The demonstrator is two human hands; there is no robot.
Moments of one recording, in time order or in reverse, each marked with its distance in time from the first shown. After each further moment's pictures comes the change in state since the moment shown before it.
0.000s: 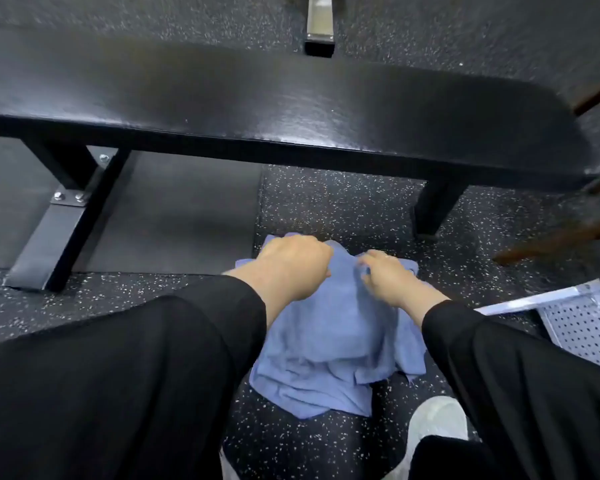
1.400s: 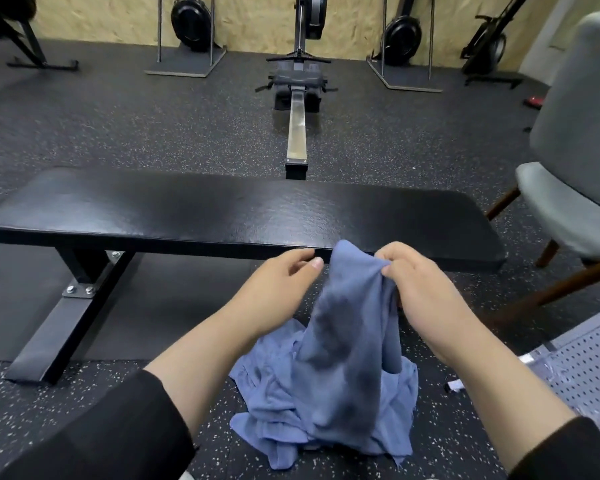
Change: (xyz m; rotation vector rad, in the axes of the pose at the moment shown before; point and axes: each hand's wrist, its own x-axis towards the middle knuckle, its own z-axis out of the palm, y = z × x) left_hand -0.089 0.028 -0.129 -1.019 0.378 -0.072; right_hand -0.218 -0.077 -0.209 0.908 0.567 -0.215
